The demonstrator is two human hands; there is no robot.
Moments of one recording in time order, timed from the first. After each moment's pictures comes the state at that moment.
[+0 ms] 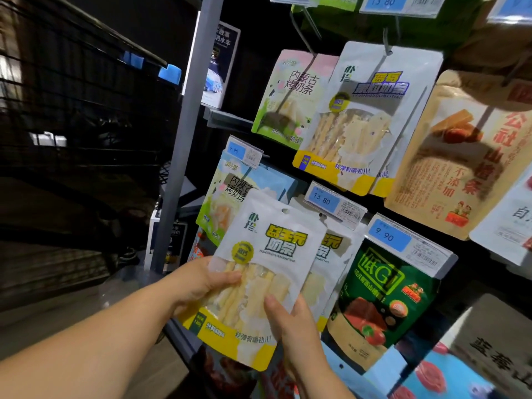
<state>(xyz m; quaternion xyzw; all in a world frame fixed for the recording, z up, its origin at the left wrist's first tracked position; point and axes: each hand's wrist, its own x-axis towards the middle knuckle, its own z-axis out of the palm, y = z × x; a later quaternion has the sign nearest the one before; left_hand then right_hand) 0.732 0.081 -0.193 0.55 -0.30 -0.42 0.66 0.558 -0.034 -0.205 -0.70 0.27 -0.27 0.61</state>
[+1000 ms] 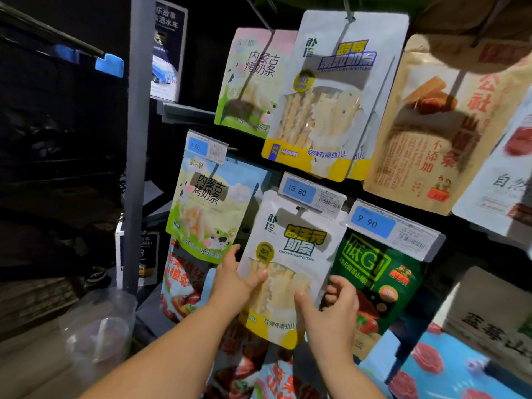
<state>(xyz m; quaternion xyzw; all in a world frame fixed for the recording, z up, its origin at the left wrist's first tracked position) 0.702 -0.026 -0.215 0.72 -0.29 -0.21 0.59 0.536 -0.084 -0.204 -0.71 0.45 -0.46 0.30</state>
